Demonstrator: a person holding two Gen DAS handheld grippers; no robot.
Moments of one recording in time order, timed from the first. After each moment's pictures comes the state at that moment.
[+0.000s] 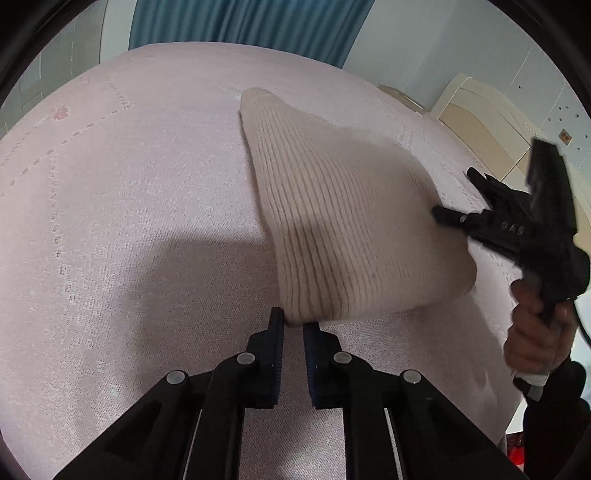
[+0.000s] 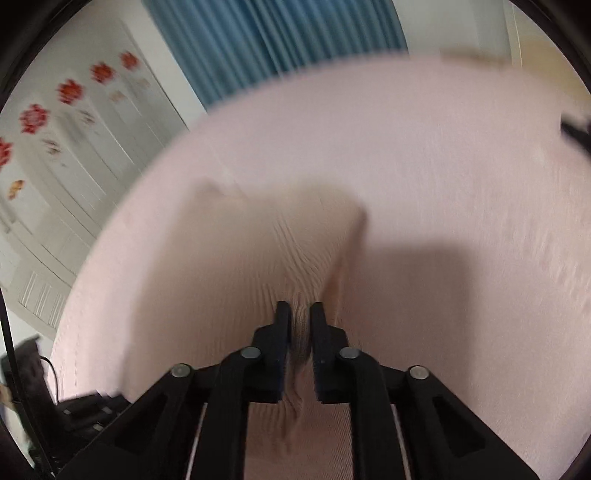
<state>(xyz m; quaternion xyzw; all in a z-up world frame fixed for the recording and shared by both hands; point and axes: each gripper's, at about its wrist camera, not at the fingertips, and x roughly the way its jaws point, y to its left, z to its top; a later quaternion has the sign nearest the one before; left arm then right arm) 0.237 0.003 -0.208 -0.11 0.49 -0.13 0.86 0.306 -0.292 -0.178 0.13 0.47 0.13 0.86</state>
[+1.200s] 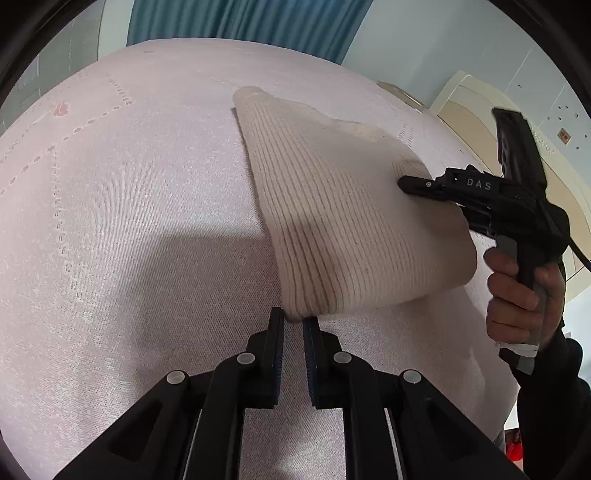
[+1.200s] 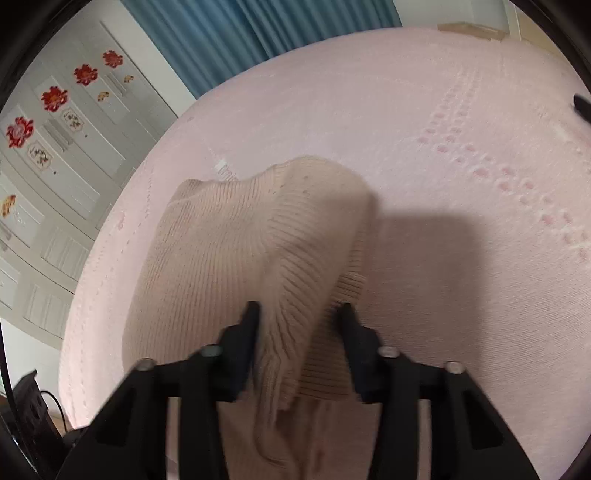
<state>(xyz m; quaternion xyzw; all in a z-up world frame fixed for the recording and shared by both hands) 0.250 0.006 -0.209 -0.11 0.50 -0.13 0.85 0.344 -0.273 -0.191 0.15 0.49 0.14 0.85</state>
